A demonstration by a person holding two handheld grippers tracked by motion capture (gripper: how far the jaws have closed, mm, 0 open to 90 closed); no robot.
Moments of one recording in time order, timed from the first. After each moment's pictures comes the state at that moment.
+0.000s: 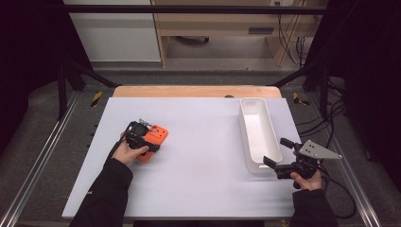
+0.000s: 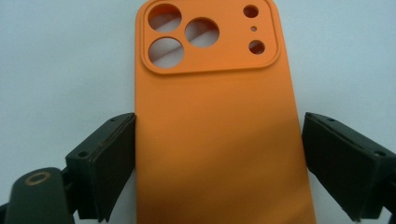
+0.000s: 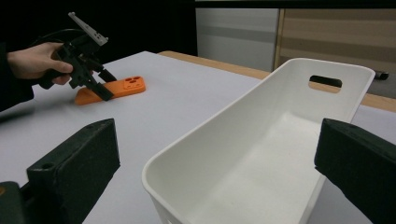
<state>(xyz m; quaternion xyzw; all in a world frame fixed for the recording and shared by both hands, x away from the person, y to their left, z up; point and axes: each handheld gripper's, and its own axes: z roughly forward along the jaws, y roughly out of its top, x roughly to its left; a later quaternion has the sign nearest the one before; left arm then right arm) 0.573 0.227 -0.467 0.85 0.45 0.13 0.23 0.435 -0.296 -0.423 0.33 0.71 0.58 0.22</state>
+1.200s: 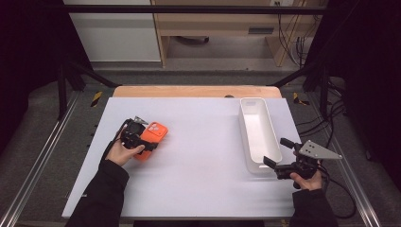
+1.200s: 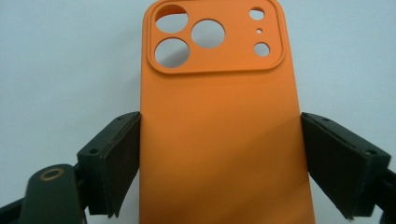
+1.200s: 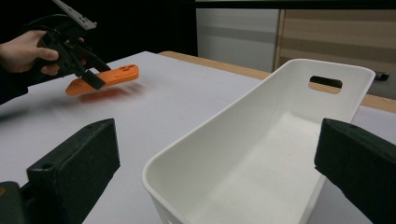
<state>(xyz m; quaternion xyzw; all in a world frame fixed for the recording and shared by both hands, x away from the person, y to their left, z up) 0.555 0.233 -0.437 0.85 0.43 0.14 0.28 0.435 -0.296 -0.423 0.33 0.71 0.58 0.22</state>
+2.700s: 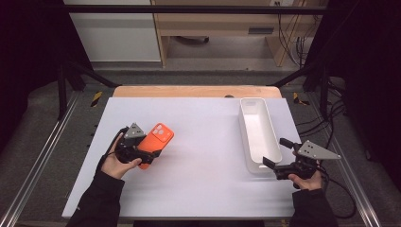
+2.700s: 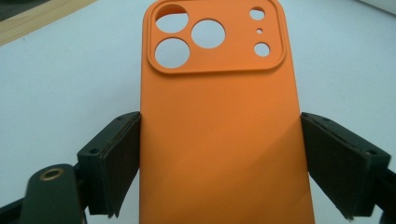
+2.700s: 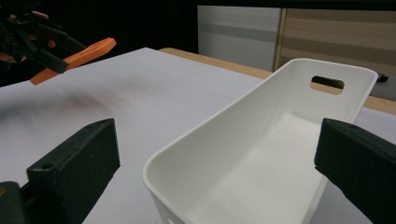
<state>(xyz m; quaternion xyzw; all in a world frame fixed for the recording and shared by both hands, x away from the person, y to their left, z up) 0.492 0.221 -0.407 0.85 0.34 0.17 0.37 0.435 -0.294 -0.423 0.32 0.72 0.57 0.23</state>
